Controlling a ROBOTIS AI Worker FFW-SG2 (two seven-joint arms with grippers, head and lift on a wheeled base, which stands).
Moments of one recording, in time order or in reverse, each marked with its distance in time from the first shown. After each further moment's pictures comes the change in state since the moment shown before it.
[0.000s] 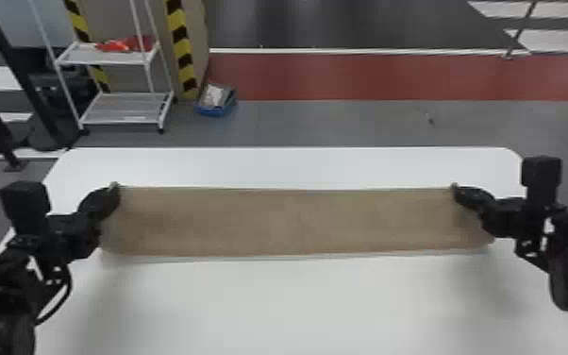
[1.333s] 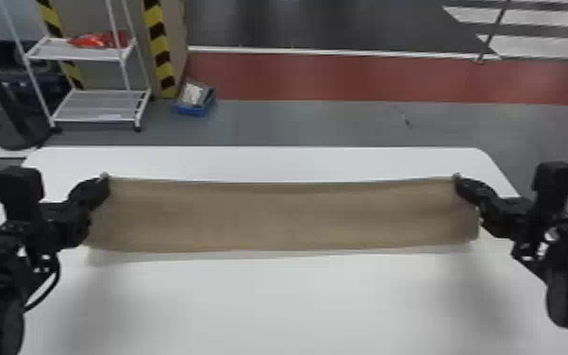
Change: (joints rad) left arm -0.088 -0.004 -0.069 0.073 -0.046 0.001 0.017; right arm 0.137 0.011 -0.124 -0.193 -0.067 -0.033 -0.011
